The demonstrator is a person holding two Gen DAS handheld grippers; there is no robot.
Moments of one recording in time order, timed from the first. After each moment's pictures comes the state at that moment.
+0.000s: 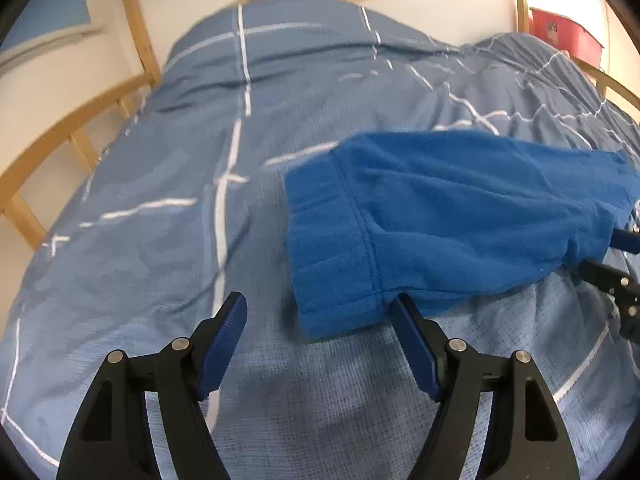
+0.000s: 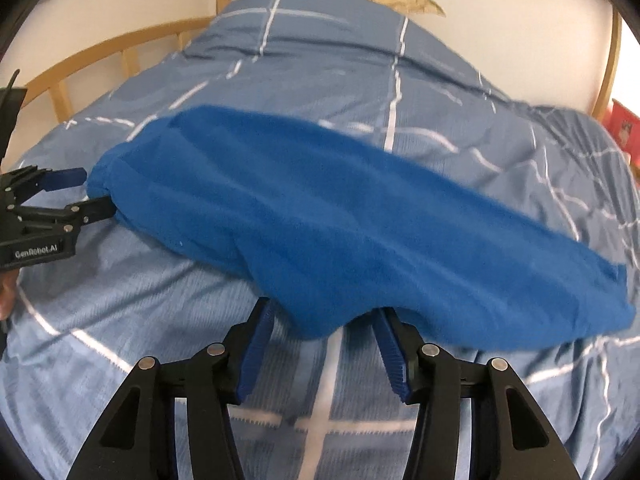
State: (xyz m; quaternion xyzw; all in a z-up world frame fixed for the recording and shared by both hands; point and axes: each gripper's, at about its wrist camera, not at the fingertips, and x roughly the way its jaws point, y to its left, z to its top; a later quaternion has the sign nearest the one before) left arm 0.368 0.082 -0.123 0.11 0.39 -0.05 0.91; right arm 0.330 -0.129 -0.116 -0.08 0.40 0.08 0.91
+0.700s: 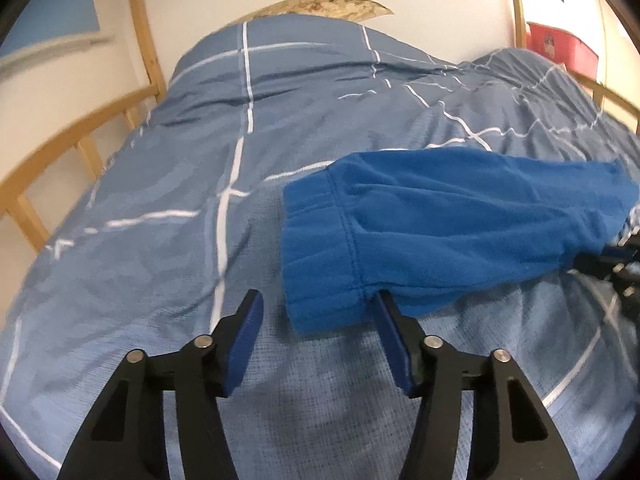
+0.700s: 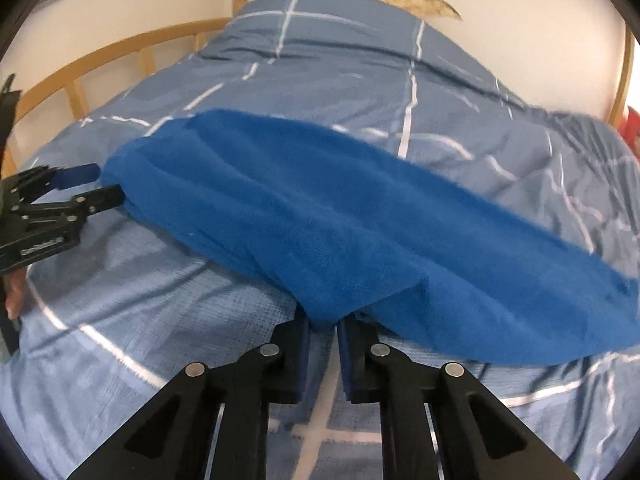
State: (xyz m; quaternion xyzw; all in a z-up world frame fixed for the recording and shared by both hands) left arm 0.358 0.079 -0.117 0.12 0.36 -0.05 0.92; right arm 0.332 -0.132 -0.112 -0.09 0.40 0.12 0.90
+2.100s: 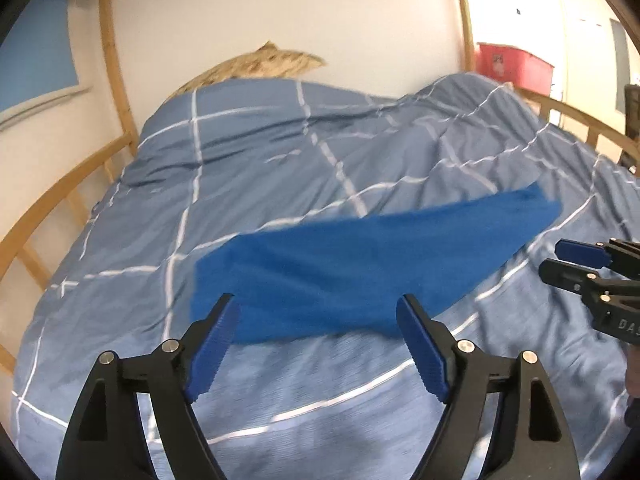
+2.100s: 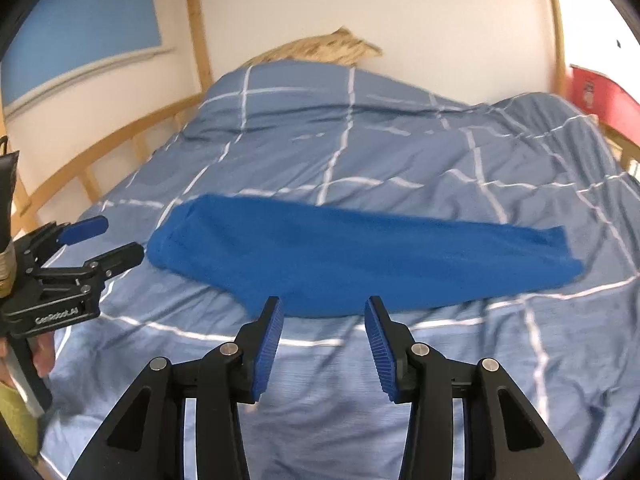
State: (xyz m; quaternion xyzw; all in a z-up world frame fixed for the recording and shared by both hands) left arm 0.270 -0.044 -0.014 0.11 0.32 -0.11 0.94; right arm 0.233 -0.248 -0.022 0.03 0.34 0.09 0.93
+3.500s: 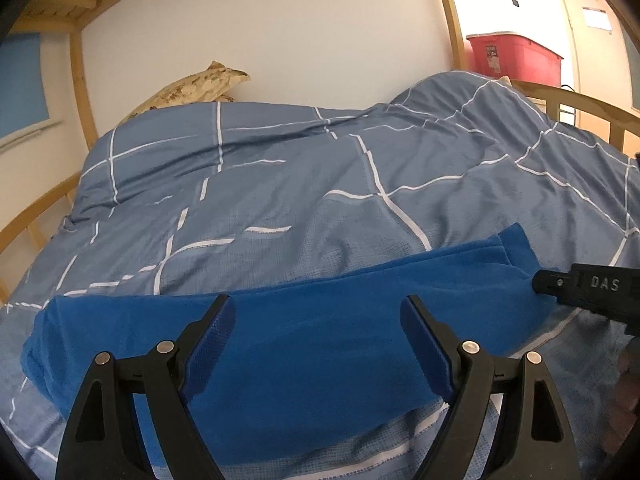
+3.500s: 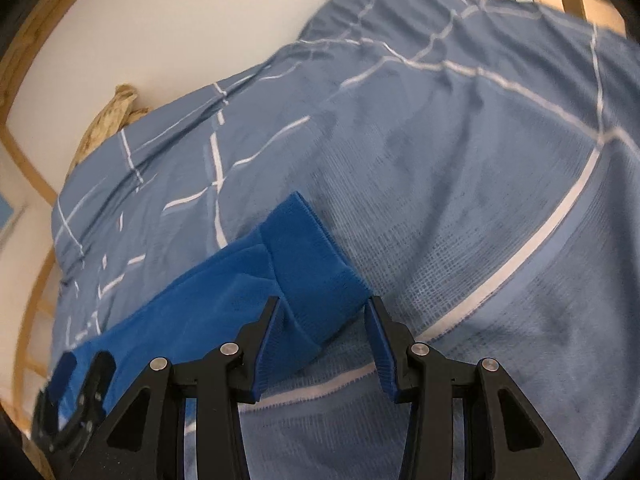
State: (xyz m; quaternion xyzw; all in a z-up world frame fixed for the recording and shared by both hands) left arm 0.369 -0.342 -0.098 0.11 0.28 -0.07 0.95; right arm 0.358 -0.570 -0.131 0.29 0.38 -0.07 0.88
